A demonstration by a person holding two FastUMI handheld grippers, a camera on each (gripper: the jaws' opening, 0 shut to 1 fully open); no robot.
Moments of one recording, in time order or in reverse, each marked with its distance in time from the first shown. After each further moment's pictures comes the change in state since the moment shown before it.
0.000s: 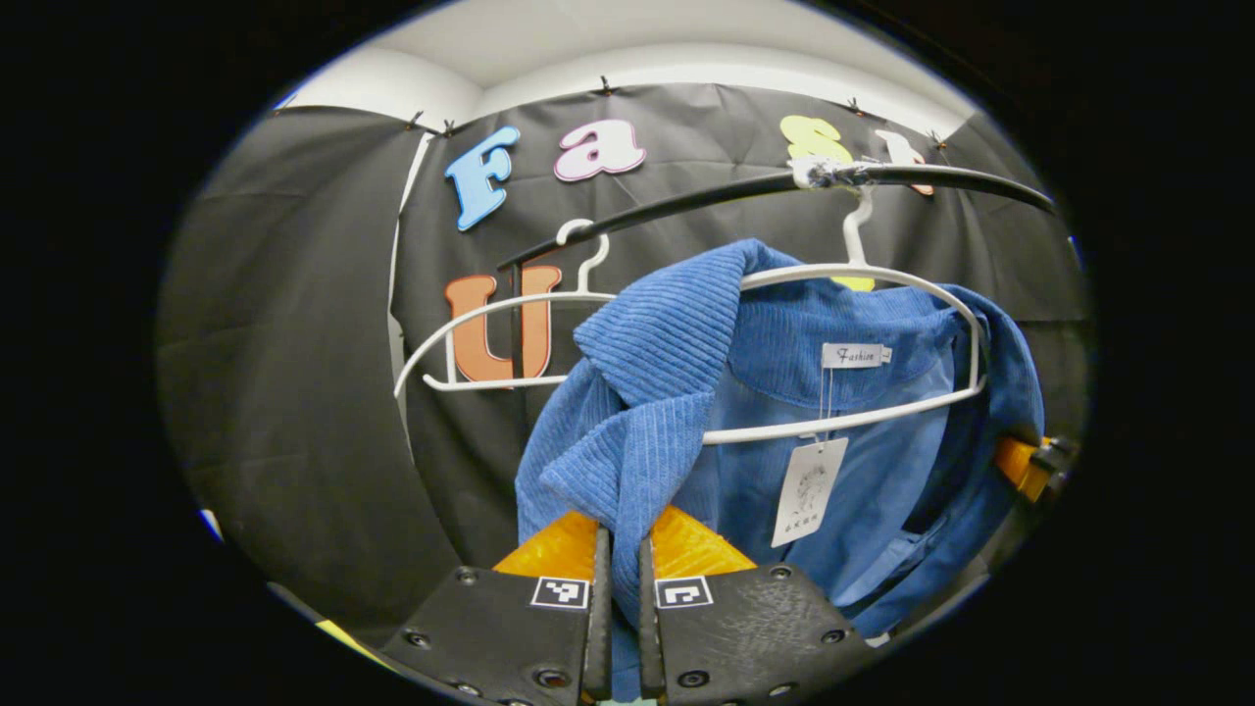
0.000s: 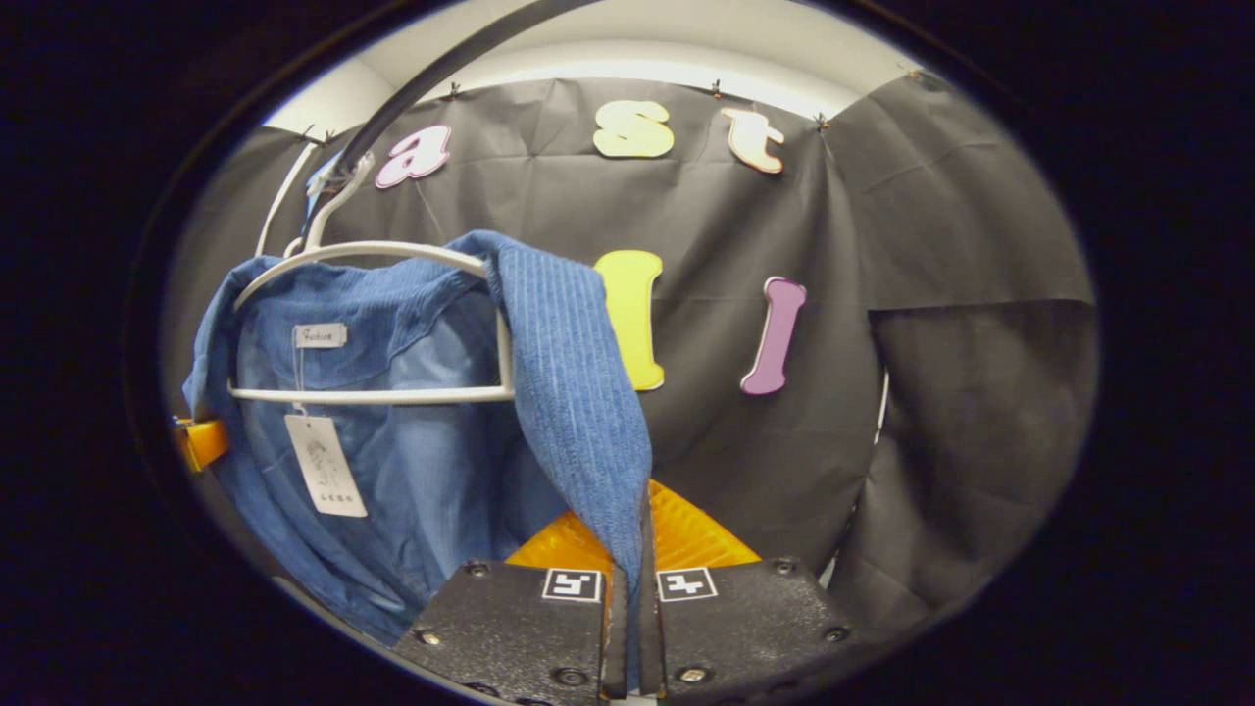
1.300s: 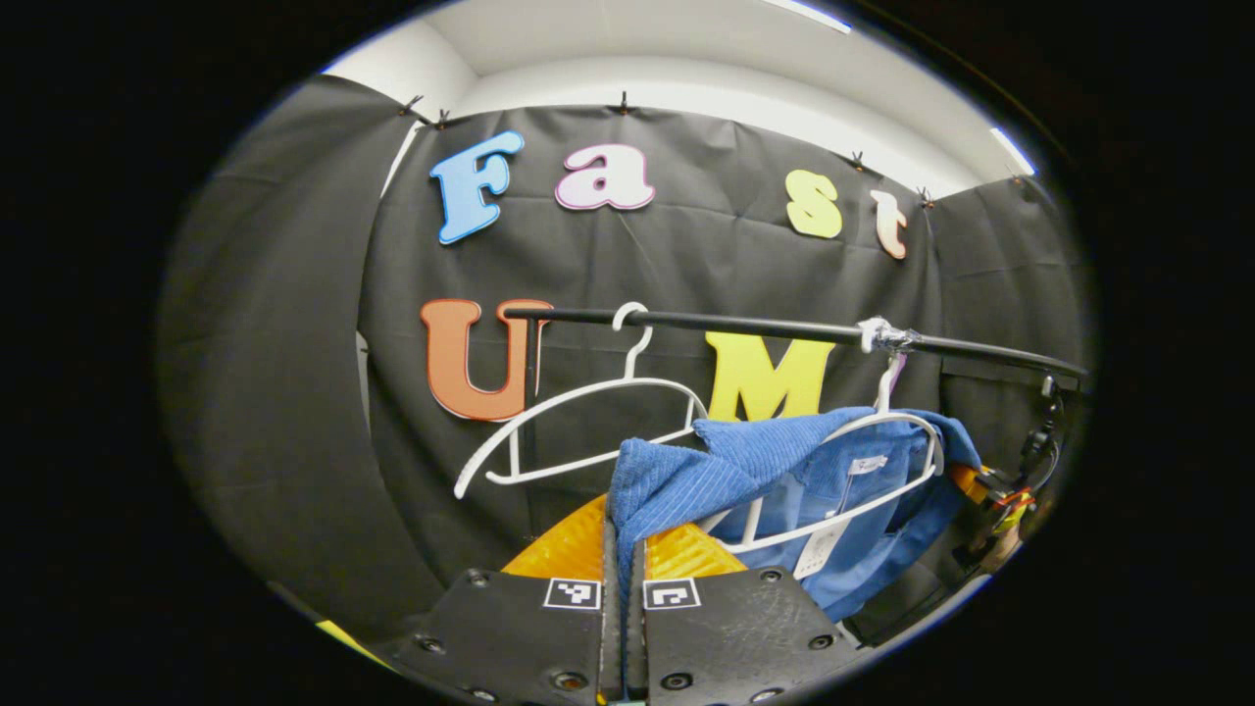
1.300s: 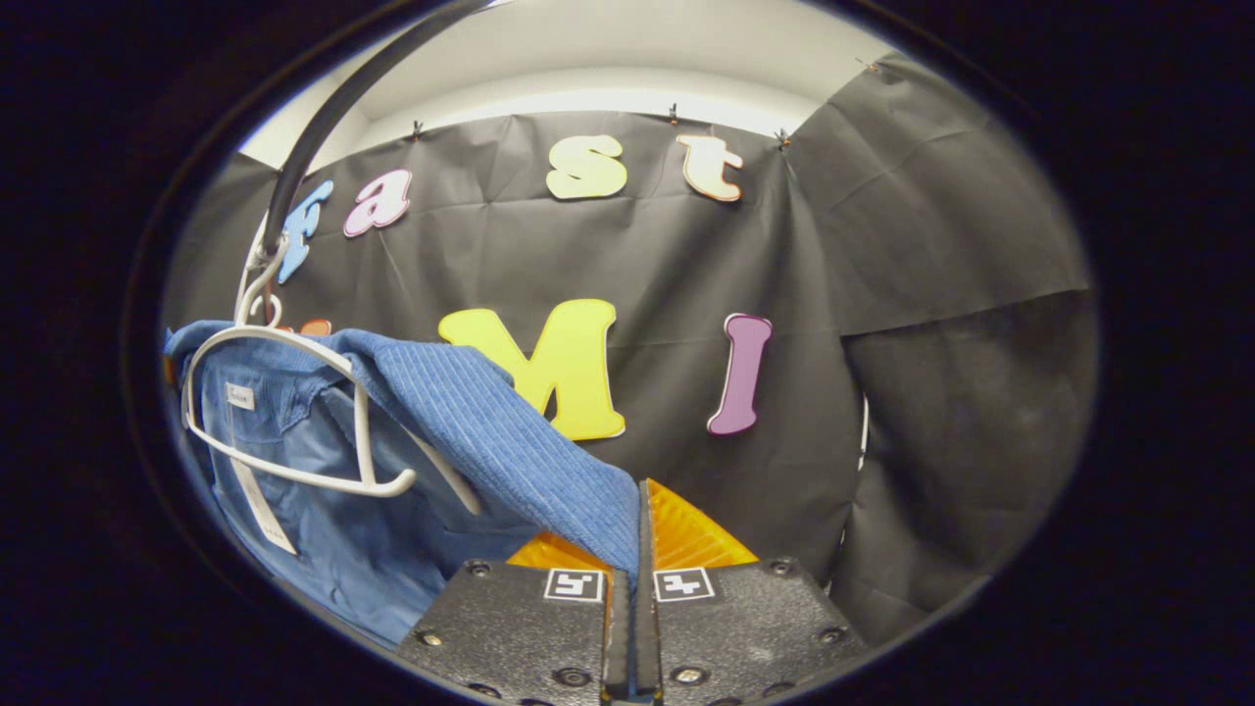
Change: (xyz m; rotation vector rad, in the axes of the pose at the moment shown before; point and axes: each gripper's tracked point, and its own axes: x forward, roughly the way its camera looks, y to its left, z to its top) left arm -0.003 0.091 0.087 -0.067 0.008 -0.260; right arm 0.017 -0.049 0.037 0.085 -0.110 0.028
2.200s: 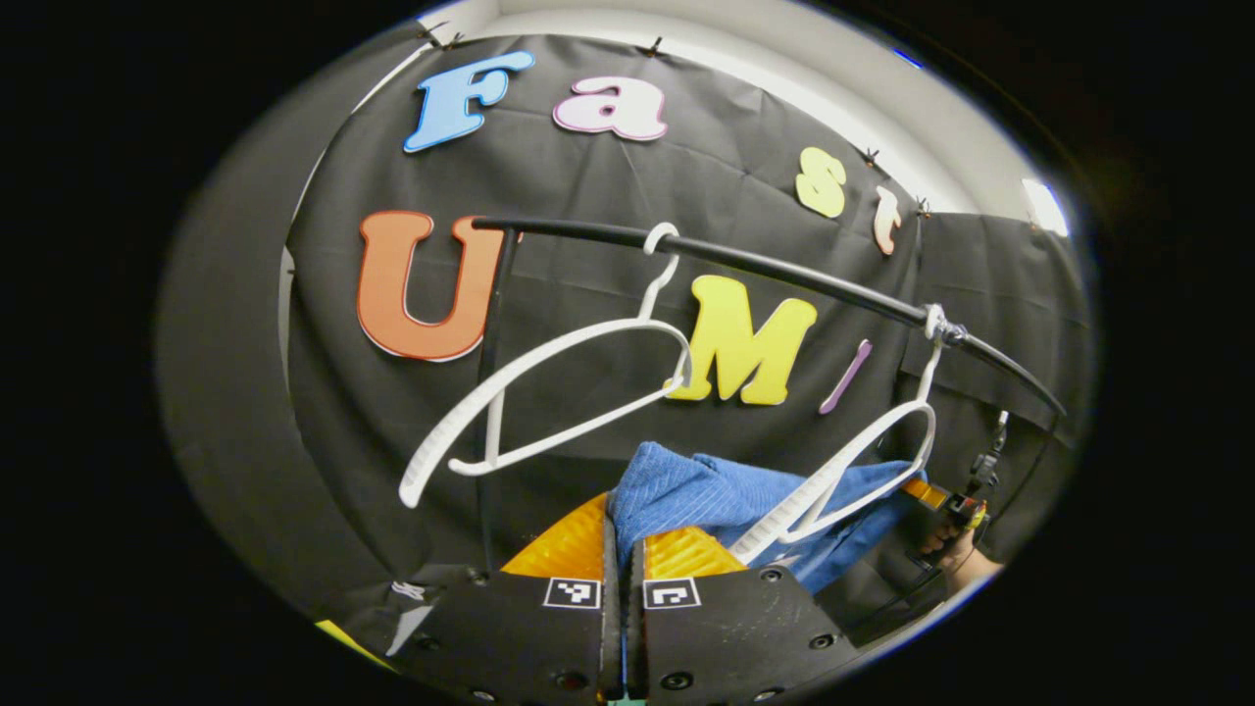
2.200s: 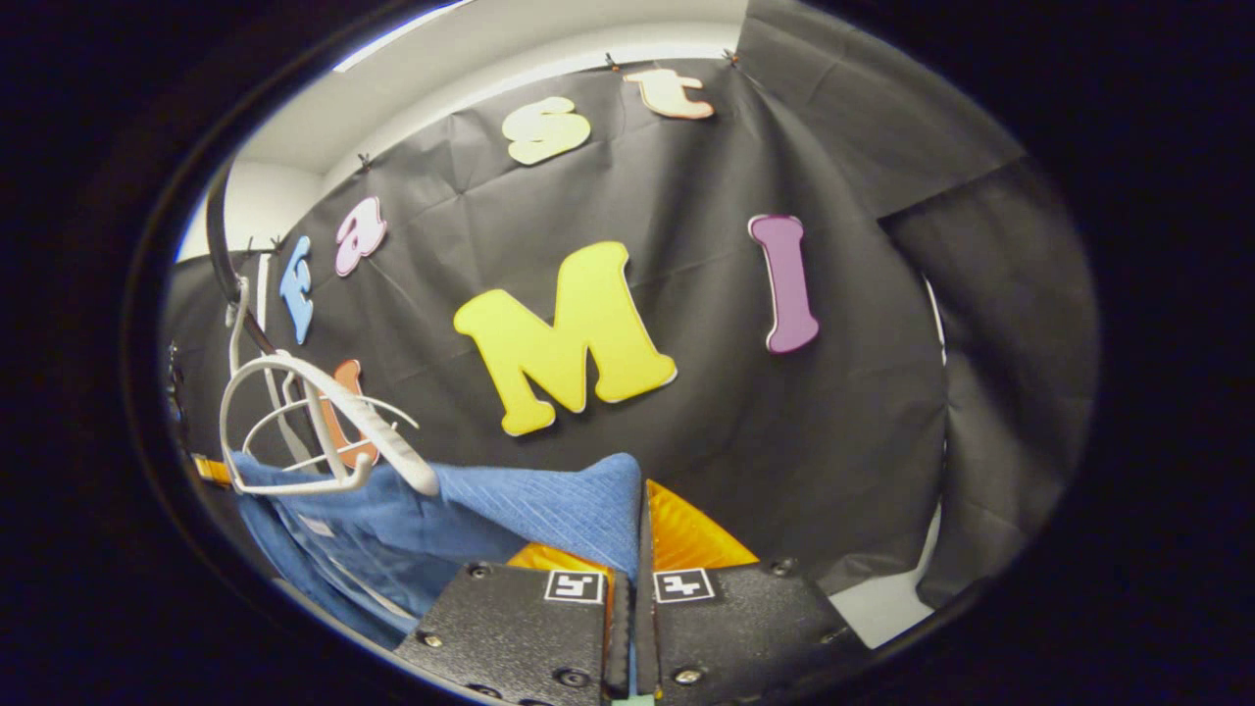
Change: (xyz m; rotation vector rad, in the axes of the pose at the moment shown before) left arm 0.069 0.021 -0.056 -0.130 0.183 -0.204; right arm 0.039 0.008 -0.058 0.257 0.202 0.169
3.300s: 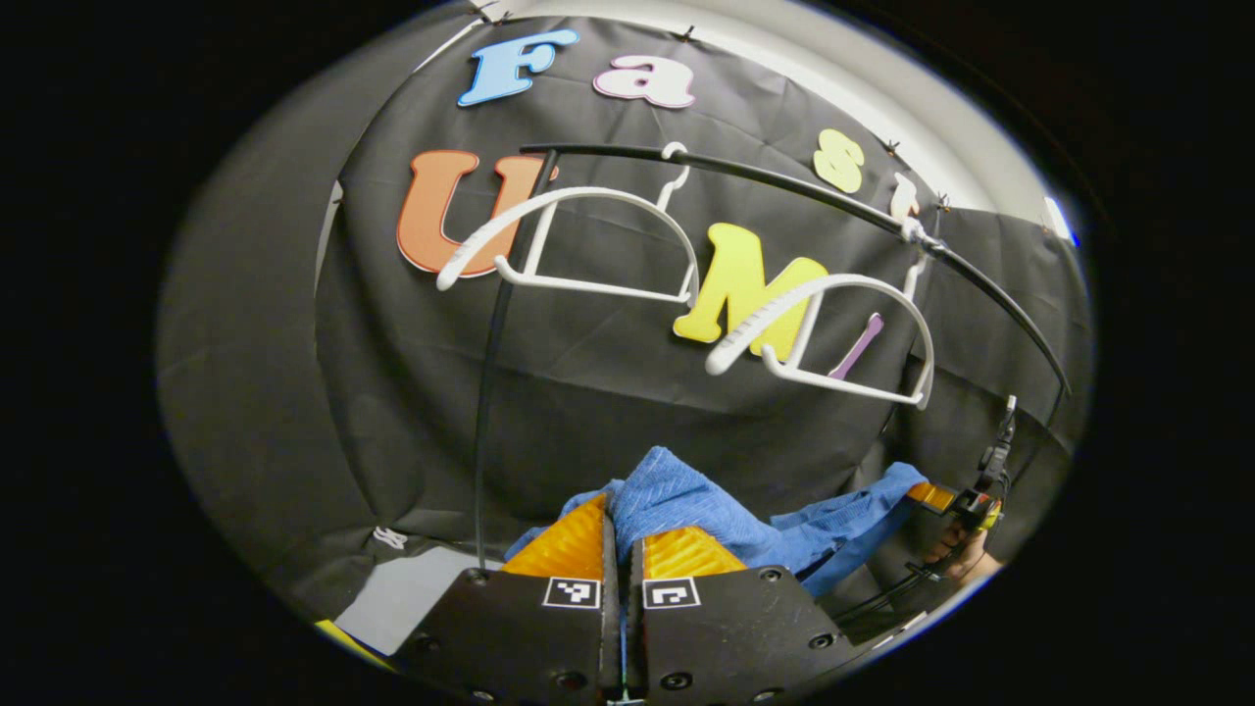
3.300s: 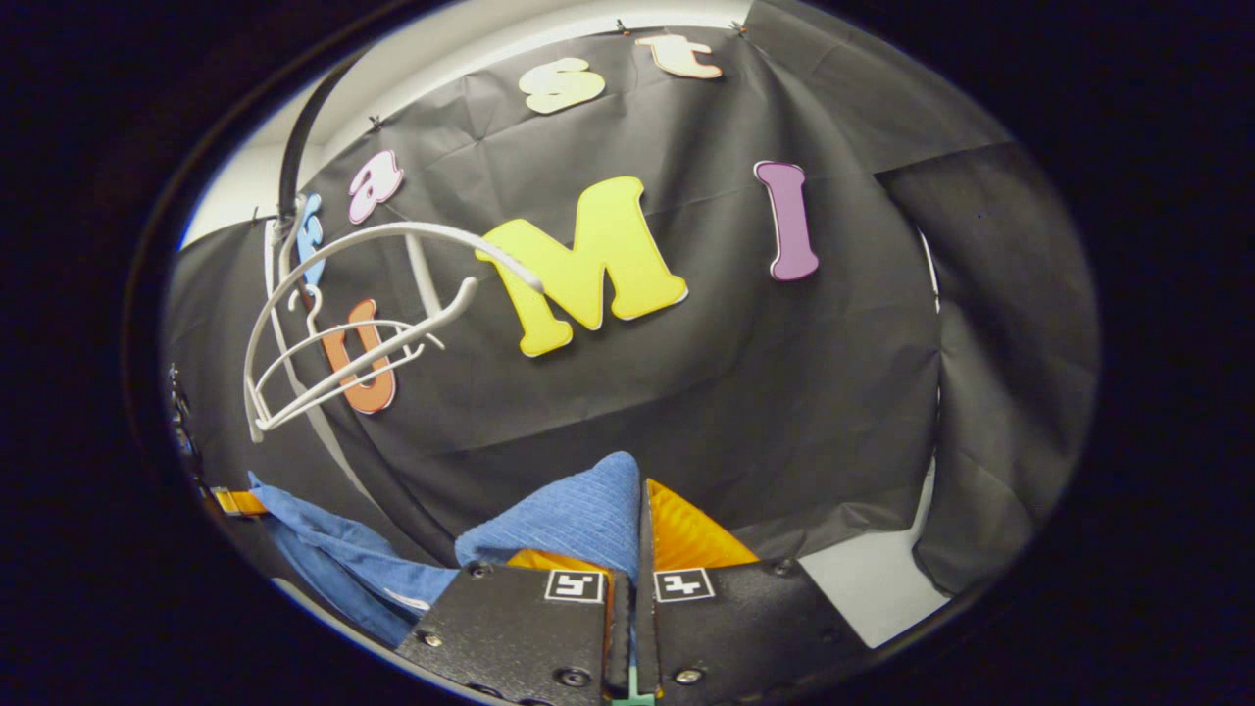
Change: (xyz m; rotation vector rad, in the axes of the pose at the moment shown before) left arm -0.043 -0.023 -0.108 -0.090 0.042 0.068; right arm -0.068 0.030 -0.071 -0.007 0.166 0.008
